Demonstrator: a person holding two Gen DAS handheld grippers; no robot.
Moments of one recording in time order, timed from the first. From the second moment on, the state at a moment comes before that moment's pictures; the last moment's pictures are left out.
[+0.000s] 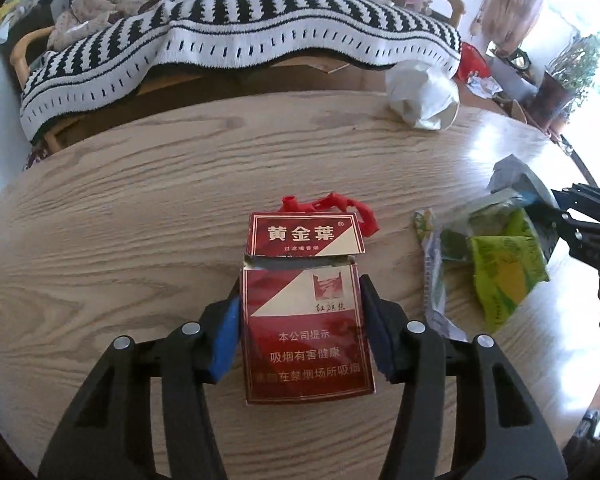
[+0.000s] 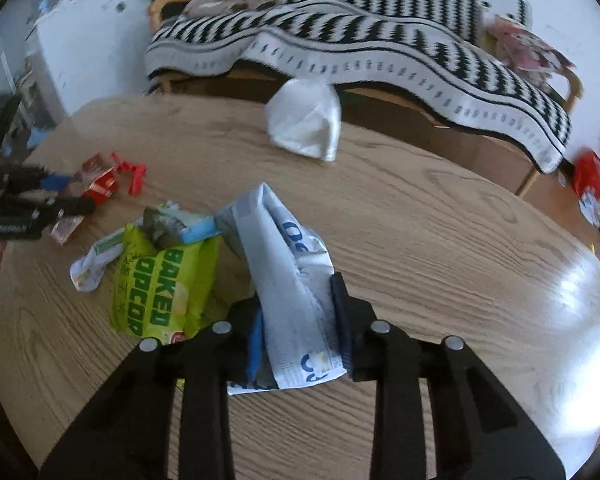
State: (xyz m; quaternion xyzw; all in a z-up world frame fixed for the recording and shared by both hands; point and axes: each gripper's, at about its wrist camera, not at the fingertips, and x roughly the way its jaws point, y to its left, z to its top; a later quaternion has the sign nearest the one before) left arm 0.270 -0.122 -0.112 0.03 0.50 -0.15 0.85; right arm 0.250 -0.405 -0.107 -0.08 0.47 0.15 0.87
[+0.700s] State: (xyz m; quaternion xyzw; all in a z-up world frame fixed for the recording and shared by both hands) left arm 0.208 -0.133 -0.036 0.03 0.47 -0.17 0.86; right arm 0.180 -0.466 -0.053 0.04 0.43 0.10 0.90
